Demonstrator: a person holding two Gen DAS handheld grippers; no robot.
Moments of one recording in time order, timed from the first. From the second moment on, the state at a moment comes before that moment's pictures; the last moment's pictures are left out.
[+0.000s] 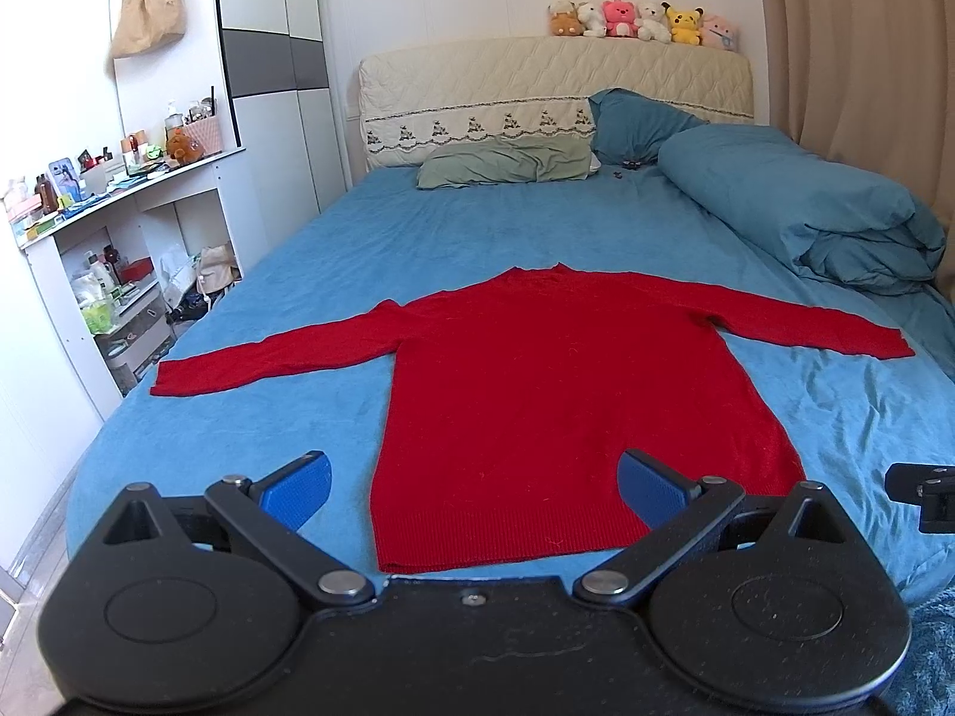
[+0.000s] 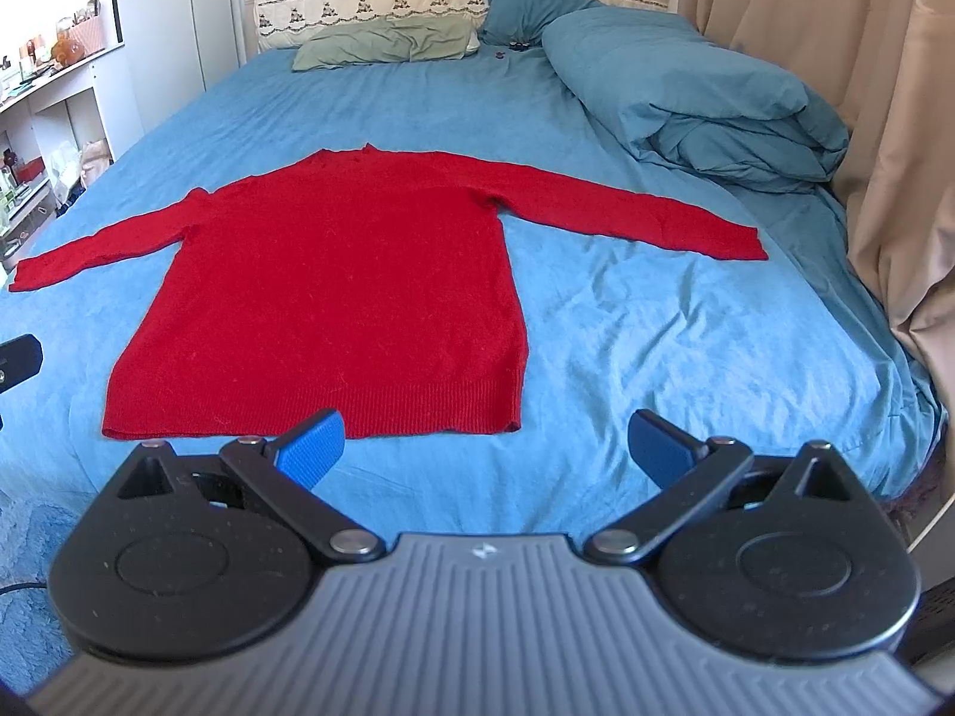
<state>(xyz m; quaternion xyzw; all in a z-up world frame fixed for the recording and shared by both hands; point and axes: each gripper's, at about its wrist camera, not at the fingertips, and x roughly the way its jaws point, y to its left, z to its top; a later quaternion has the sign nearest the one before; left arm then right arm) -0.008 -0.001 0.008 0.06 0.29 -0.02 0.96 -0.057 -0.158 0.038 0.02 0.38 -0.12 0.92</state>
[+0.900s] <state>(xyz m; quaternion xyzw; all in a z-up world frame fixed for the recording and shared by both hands) -0.008 0.000 0.010 0.05 0.29 -0.02 0.96 -0.055 -0.146 0.042 0.02 0.38 -0.12 0.92</state>
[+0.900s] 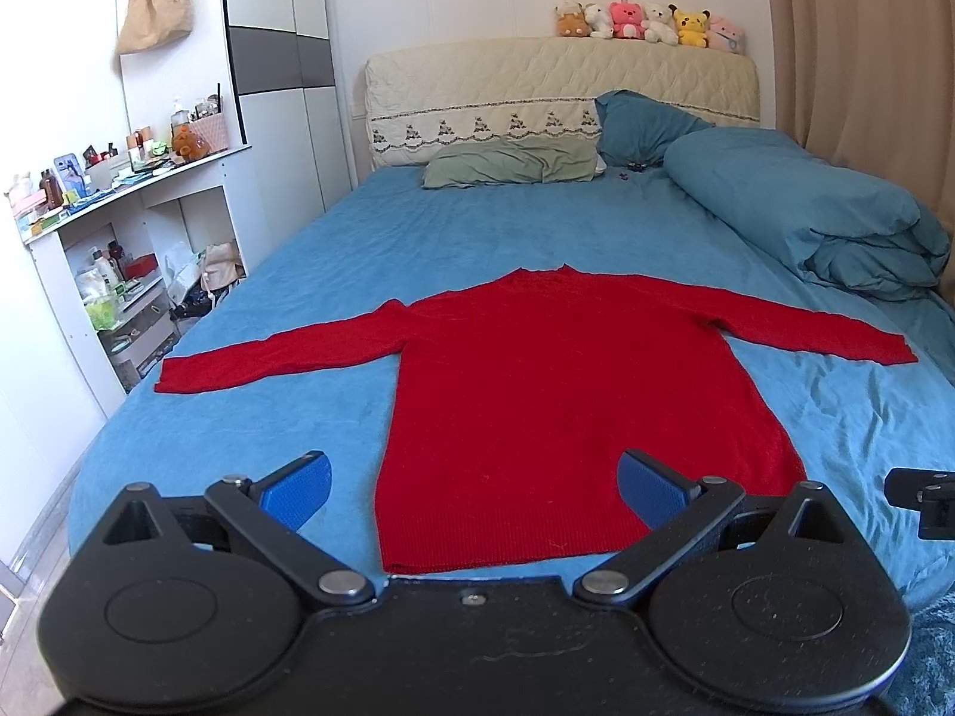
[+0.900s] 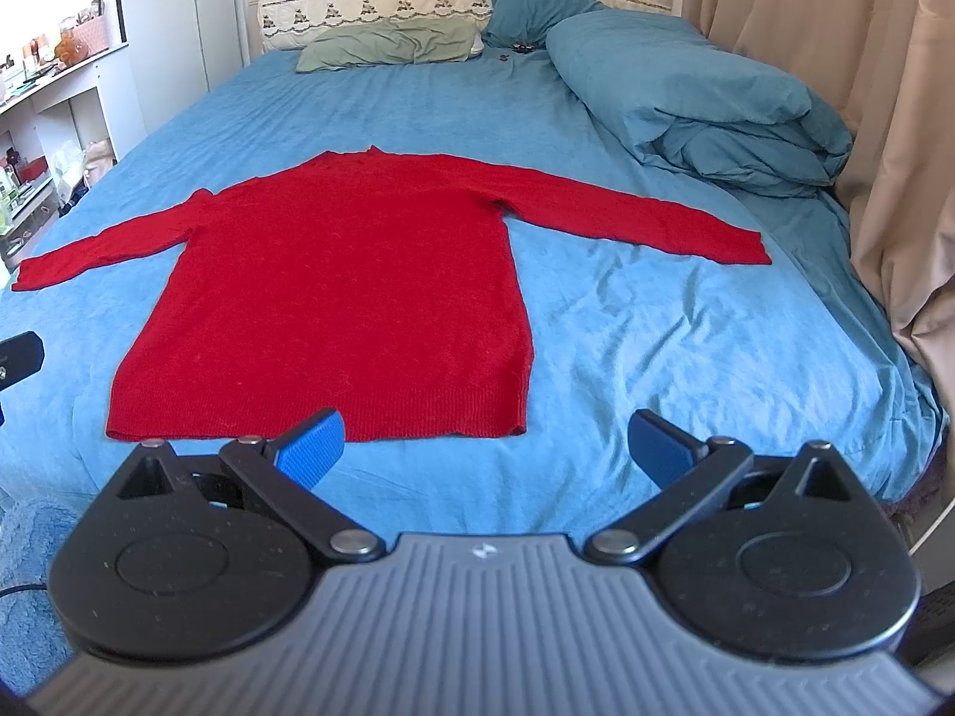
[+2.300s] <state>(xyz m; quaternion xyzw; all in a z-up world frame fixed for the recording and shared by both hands) 0.221 -0.084 0.055 0.06 0.28 -0.12 0.95 0.101 -0.305 0.056 0.07 0.31 -0.22 0.92</state>
